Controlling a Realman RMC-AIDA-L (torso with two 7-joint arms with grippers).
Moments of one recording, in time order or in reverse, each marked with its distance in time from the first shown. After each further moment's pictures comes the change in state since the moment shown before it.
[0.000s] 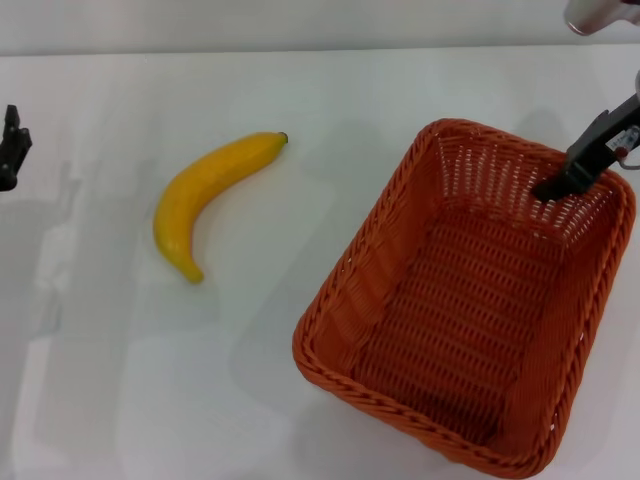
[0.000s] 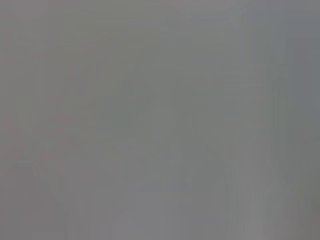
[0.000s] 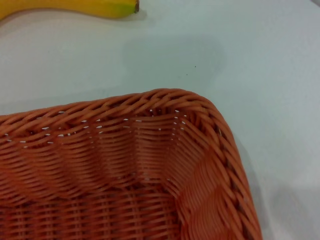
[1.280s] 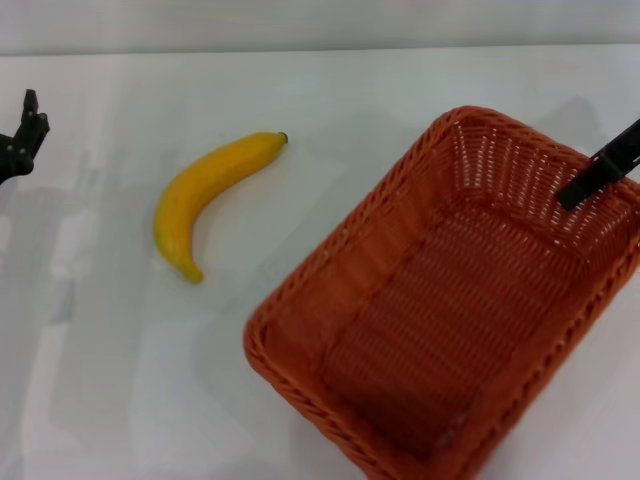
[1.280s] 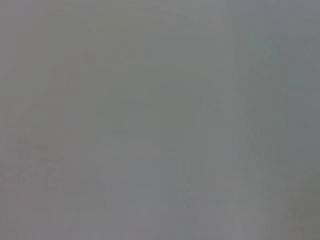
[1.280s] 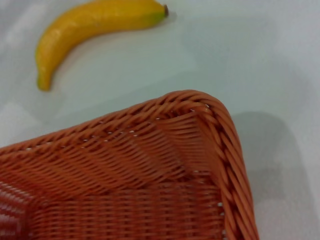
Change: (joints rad) left arm -0.033 0.003 0.014 0.002 0.007 -0.012 0.000; right arm 0.106 -0.093 0.267 0.125 0.001 -0.320 0.089
